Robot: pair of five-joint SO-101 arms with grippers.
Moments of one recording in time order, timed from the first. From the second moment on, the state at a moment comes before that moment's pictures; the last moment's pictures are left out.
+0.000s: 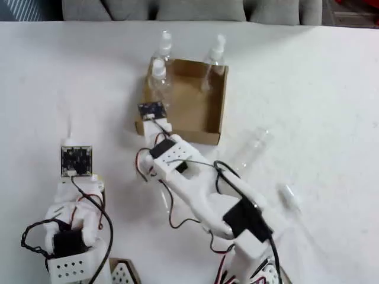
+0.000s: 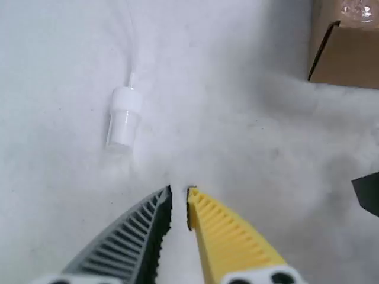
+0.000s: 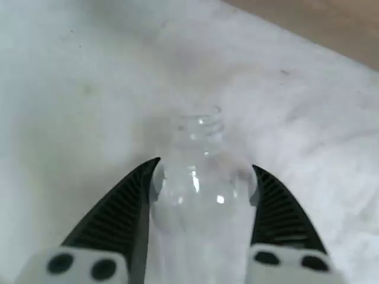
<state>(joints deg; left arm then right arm) -17.4 -104.0 97.1 60.5 -7.0 -45.8 11.6 21.5 50.6 -26.0</state>
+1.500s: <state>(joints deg) -4.9 -98.5 81.3 71.9 12.7 -26.1 -4.4 23.3 67.5 -6.4</state>
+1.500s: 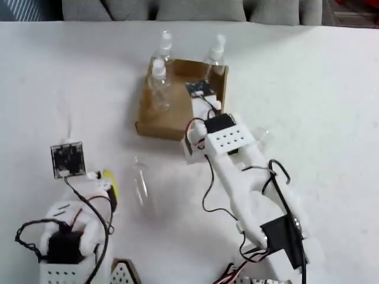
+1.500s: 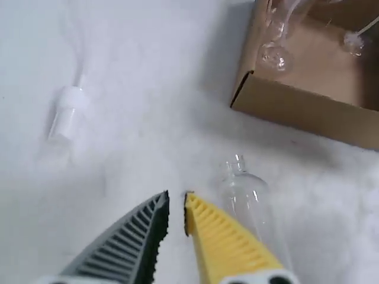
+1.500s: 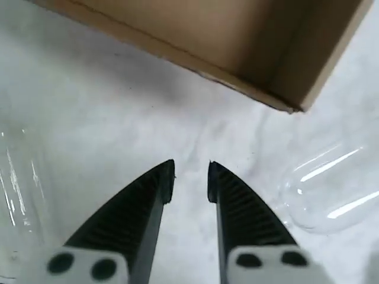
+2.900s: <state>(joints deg) 10.0 -43.9 58.1 69.4 30.0 -25.8 -4.4 23.6 66.5 -6.4</state>
